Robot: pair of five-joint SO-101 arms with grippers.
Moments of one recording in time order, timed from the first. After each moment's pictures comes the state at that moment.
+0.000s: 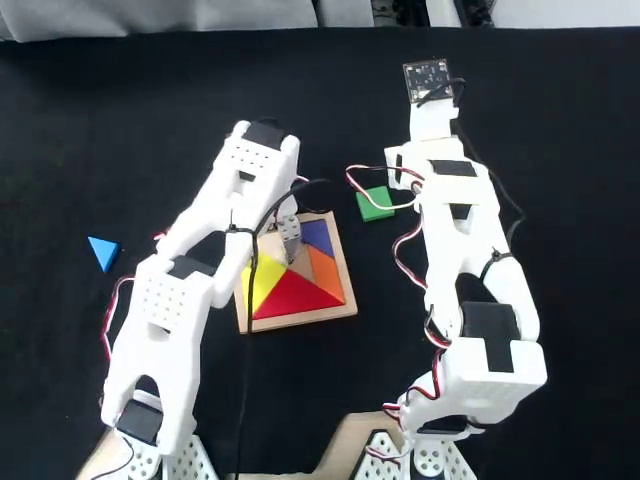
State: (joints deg) left arm 16.8 48.6 -34.7 100.7 35.9; right arm 3.3 9.0 20.0 30.5 10.8
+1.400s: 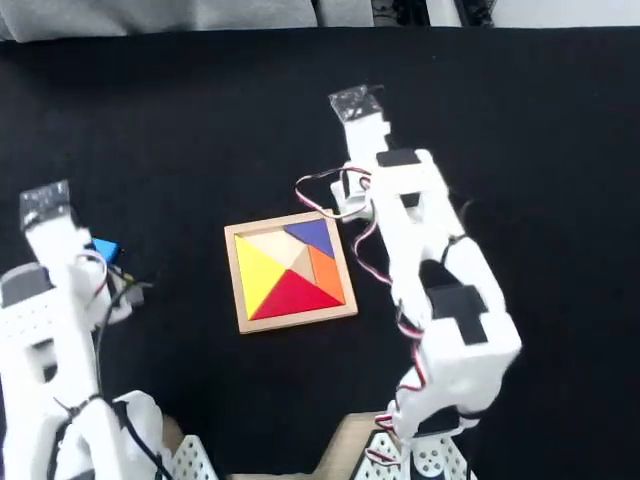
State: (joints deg) left arm -29.6 -40.2 57.3 66.4 -5.8; right arm -8.4 17.9 11.3 52.5 10.3
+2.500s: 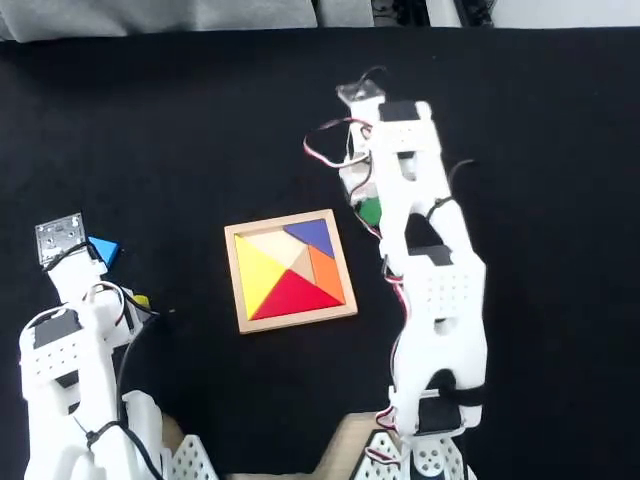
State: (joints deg) left arm -30.0 -47.3 75.7 48.1 -6.4; right arm -5.7 41.6 -33.4 87.3 10.6
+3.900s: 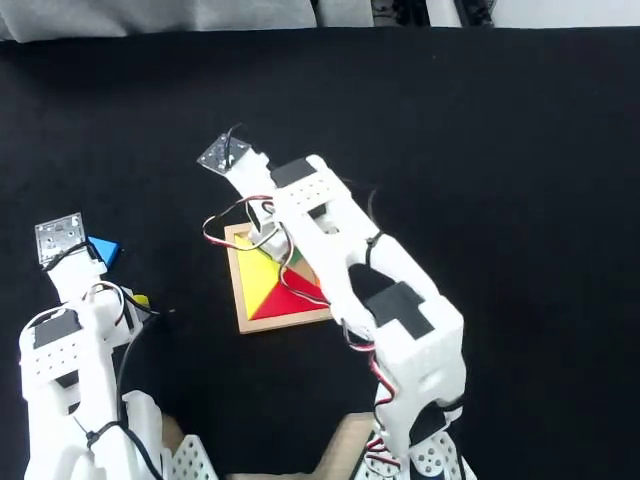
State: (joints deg) left arm -30.0 -47.3 75.7 47.8 -6.4; right arm -29.5 24.0 0.5 65.5 22.5
